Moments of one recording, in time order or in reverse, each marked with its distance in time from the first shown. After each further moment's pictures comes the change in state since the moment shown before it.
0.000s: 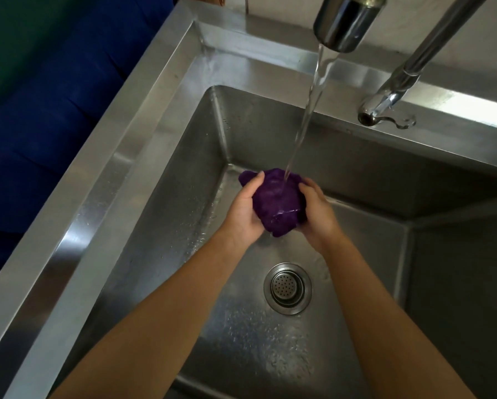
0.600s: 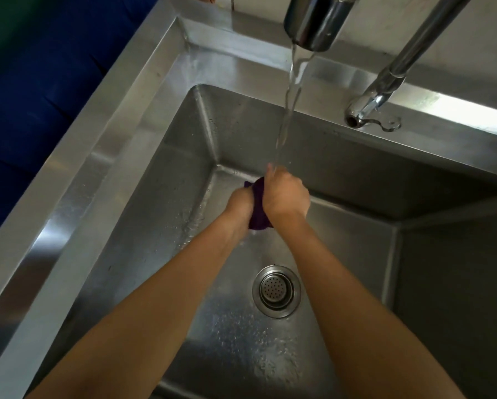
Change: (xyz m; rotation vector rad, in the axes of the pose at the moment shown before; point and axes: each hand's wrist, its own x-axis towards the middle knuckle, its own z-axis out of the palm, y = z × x) left_hand 0.024 -0.004 0.022 0.322 0.330 -0.015; right_hand 0.009 -0.025 0.040 -1.181 0.307 -0.338
